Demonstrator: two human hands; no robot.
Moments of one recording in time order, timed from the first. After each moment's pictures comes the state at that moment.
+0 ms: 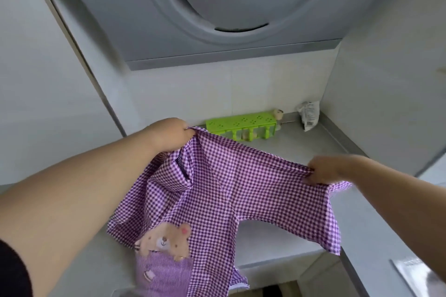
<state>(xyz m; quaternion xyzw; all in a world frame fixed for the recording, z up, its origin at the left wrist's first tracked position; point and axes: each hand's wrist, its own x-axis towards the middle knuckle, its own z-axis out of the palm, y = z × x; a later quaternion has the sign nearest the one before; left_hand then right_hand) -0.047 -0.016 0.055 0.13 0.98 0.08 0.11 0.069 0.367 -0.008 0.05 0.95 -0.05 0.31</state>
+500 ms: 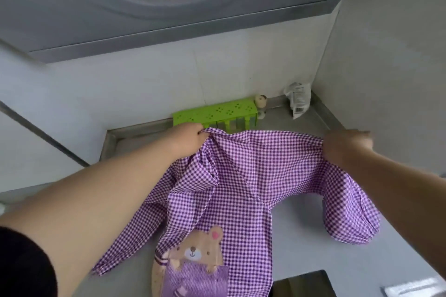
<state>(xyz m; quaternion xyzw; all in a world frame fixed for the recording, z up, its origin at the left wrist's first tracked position) -0.142 0.150 -0.037 0.17 0.97 0.06 0.15 -0.036 0.513 -0.076 0.26 0.95 0.07 0.15</state>
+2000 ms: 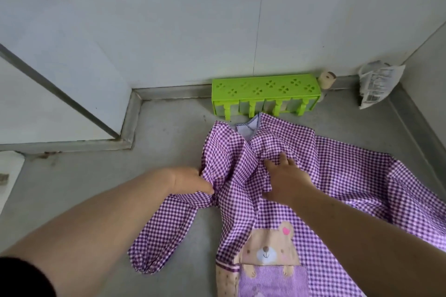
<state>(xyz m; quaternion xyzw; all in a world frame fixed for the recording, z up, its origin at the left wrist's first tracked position) -0.134 0.009 -0.187 0.01 0.82 0.19 0.54 -0.090 0.293 -0.218 -0.01 0.95 -0.01 0.31</state>
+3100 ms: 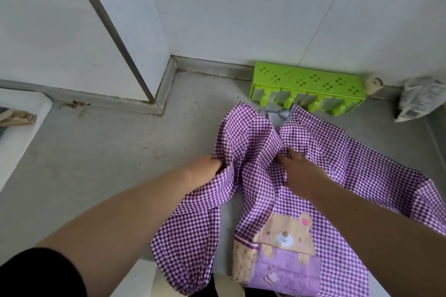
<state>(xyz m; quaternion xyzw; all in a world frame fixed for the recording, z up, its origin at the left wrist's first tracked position) -0.077 -0.030 -0.208 -0.07 0.83 0.36 0.41 -0.094 0.255 -0.226 -0.11 0.95 0.02 0.30</state>
